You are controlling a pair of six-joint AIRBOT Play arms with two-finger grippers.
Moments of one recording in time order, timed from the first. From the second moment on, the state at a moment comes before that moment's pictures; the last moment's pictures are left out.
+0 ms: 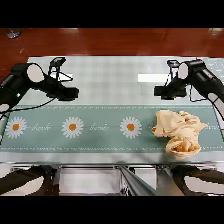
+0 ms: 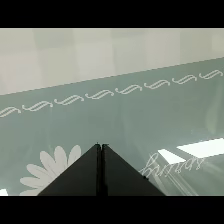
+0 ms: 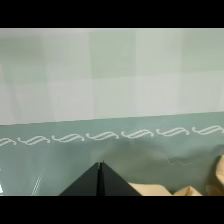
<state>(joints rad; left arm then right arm) -0.24 -1.28 1.13 1.35 -1.16 -1.63 0.18 -1.45 1.23 -1.61 1.22 1.87</state>
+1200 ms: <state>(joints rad) -0.24 -1.29 1.14 1.37 -1.07 -1.62 0.18 -1.43 1.24 -1.64 1.23 1.82</state>
